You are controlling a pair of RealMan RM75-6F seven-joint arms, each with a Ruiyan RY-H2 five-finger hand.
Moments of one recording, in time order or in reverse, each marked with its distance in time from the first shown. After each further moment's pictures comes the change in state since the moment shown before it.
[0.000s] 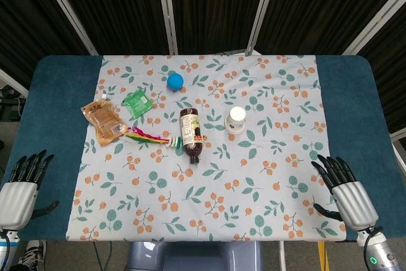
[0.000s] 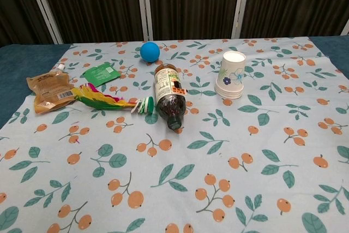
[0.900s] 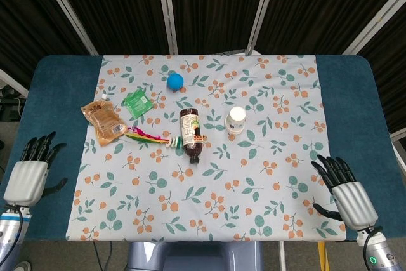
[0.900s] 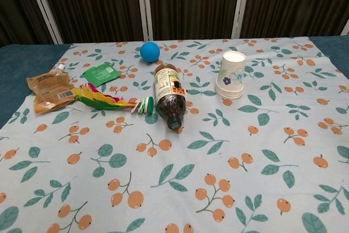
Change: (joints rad) left arm -0.121 -0.020 -0.115 -0.020 -0.130 -0.131 0.054; right arm 0.000 0.002 0.000 -0.006 0.006 -0.004 0.004
